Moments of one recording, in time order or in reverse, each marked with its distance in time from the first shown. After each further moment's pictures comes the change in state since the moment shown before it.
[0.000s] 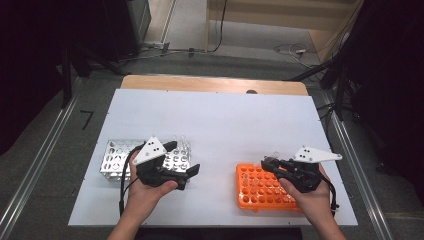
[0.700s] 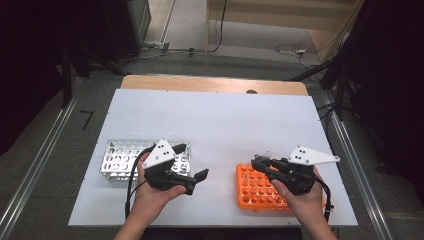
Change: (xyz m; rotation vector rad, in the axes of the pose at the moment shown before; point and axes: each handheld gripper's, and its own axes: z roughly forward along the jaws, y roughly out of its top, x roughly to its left) left arm -0.018 0.004 0.009 0.018 -0.041 0.031; right arm 0.028 0.016 0.002 -0.082 0.067 -0.020
